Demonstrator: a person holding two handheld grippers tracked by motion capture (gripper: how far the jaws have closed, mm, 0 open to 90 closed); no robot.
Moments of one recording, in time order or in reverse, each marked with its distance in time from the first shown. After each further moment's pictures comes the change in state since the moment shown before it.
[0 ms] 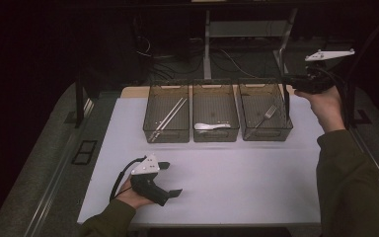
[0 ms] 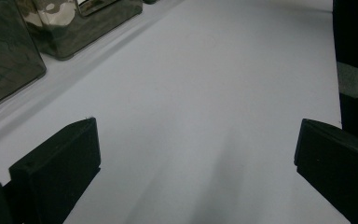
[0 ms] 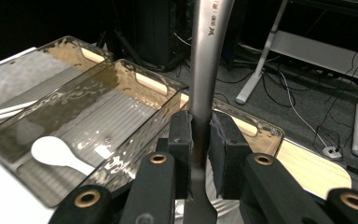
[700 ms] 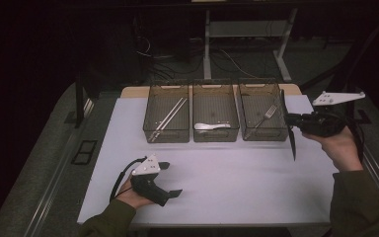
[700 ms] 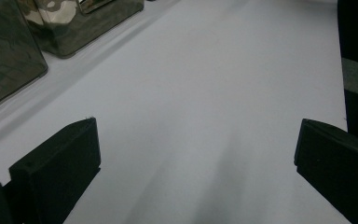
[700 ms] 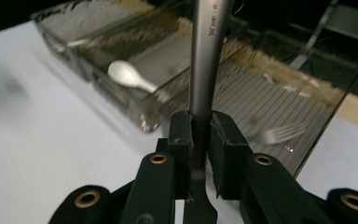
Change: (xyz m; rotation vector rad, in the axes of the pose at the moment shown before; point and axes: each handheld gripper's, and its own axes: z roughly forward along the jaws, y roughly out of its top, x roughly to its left) left arm -0.001 0.000 0.001 0.009 0.012 0.005; right arm 0.042 -0.075 -0.054 0.068 0.155 -0.059
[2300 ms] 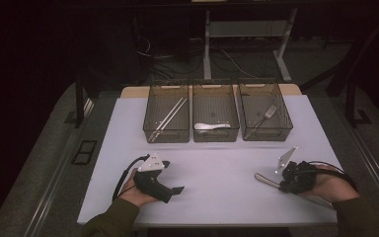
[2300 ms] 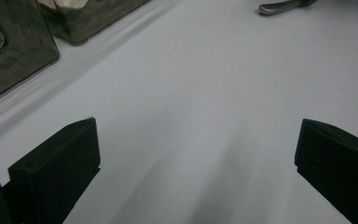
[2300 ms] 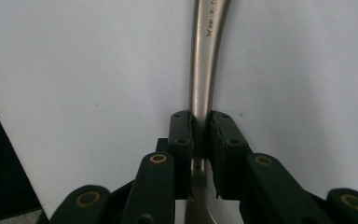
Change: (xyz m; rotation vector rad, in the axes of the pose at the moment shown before) left arm 0.001 0.005 0.008 0.051 0.054 -0.040; right arm 0.072 -0.102 0.047 0.741 0.223 -0.409
